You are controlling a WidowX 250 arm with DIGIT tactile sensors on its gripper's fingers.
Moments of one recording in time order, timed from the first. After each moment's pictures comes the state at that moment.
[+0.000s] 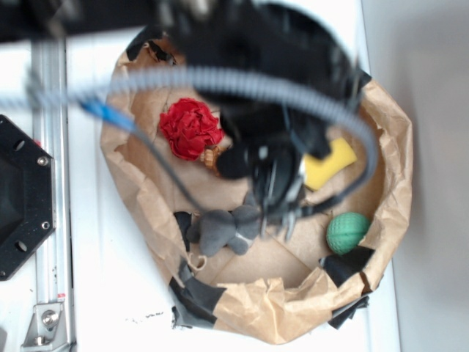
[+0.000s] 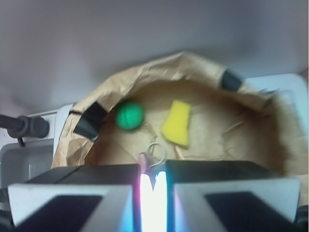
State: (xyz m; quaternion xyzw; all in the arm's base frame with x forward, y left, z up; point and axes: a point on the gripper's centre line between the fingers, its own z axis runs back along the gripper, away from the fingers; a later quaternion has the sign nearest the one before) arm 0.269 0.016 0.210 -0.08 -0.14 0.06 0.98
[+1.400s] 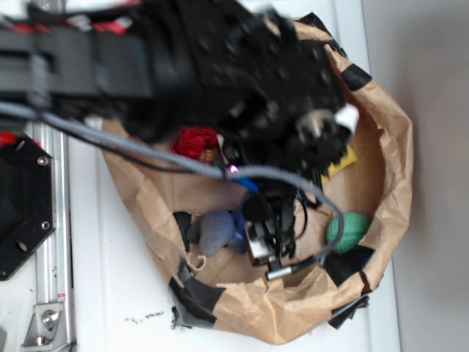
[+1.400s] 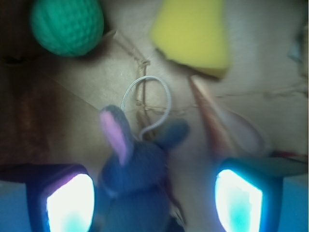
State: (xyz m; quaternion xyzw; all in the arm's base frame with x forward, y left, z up) arm 0.262 -0.029 0.060 -0.11 0.07 0.10 0.99
